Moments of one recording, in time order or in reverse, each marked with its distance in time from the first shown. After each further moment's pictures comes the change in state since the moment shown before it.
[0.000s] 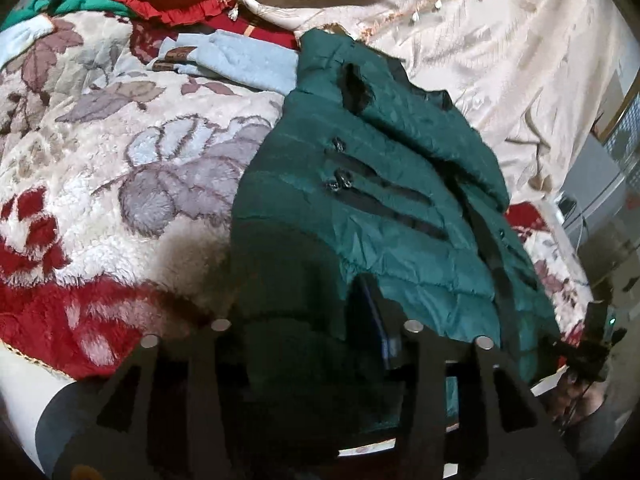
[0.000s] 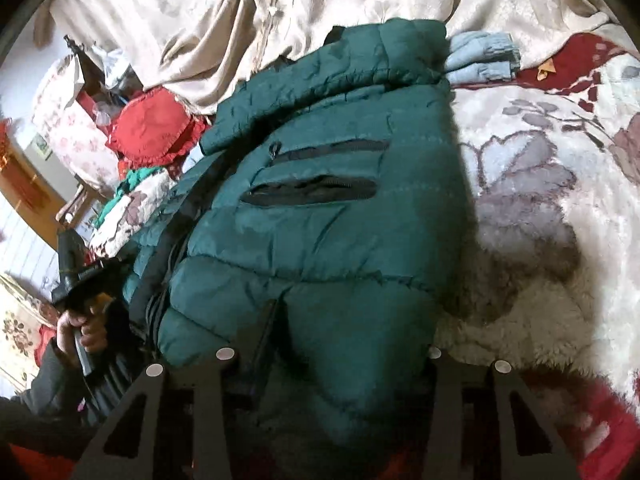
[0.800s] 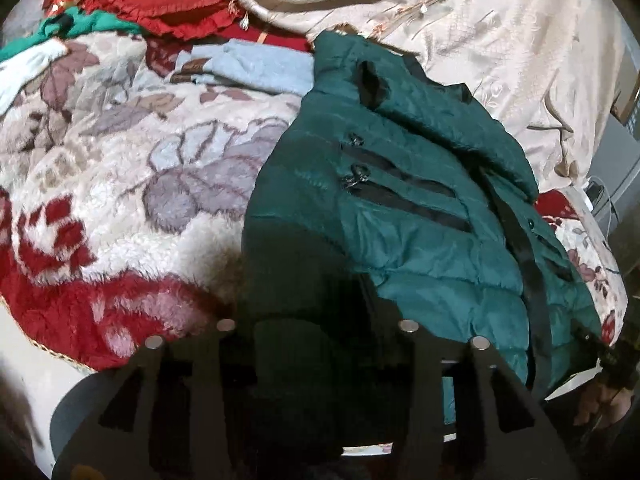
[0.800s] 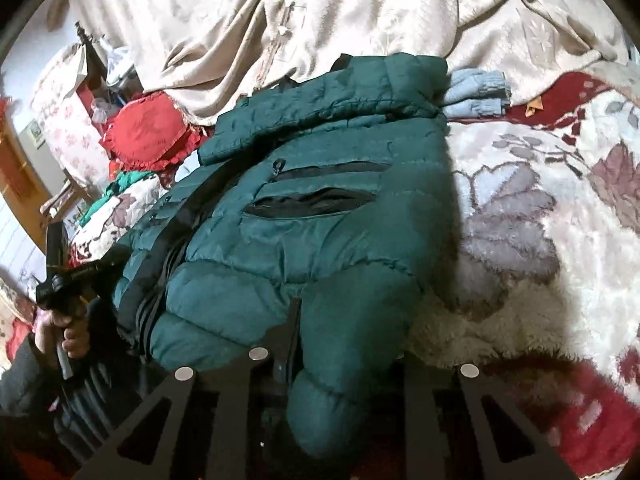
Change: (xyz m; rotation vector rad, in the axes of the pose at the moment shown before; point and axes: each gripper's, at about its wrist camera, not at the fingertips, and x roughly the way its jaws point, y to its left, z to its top) left arm 0.000 -0.003 -0.007 0.036 -0.016 0.110; right arm -0.014 0.023 -0.008 -0.094 -0.064 -0.095
